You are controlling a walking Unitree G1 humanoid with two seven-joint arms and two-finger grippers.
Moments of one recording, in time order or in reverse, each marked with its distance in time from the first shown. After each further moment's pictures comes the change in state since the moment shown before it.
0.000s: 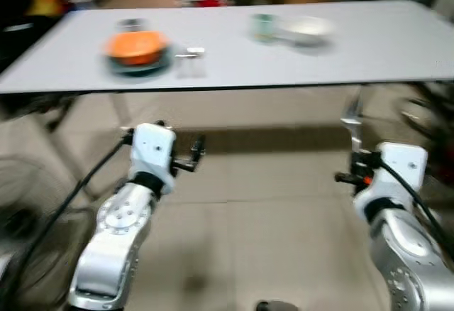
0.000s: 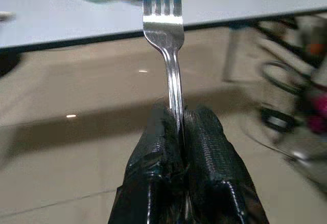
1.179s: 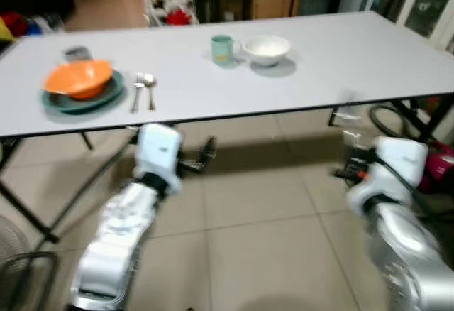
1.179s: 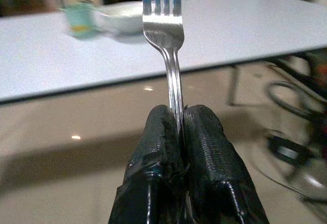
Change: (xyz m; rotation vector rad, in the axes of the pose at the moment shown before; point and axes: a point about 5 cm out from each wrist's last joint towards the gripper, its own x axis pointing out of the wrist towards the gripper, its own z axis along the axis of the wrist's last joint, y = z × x) left arm -0.001 0.003 0.001 -0.013 -0.009 -0.001; right arm 0.005 0.020 0.013 0.020 -0.054 0.123
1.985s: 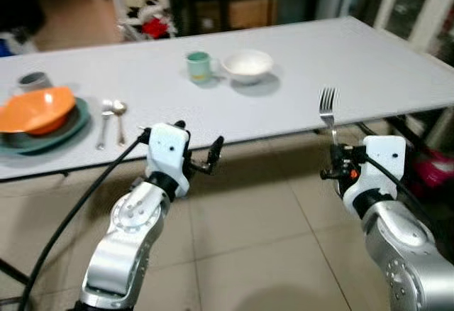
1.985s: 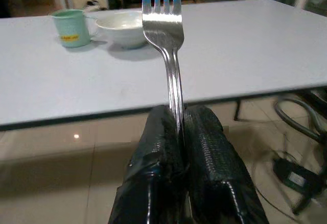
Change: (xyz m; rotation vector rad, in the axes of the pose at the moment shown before) left arm 0.005 -0.013 0.003 -0.027 -0.014 -0.052; right arm 0.001 0.002 -0.005 -0.054 0.035 0.094
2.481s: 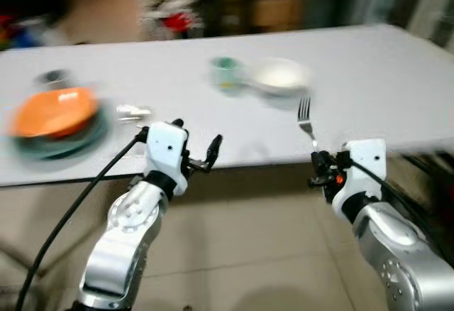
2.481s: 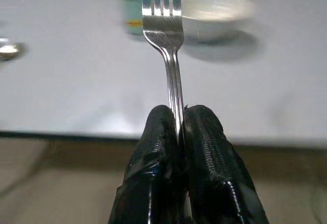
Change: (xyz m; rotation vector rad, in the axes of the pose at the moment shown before) left arm -0.003 0.005 0.003 0.019 -0.008 0.013; right arm 0.003 0.015 -0.008 0.016 0.063 0.136
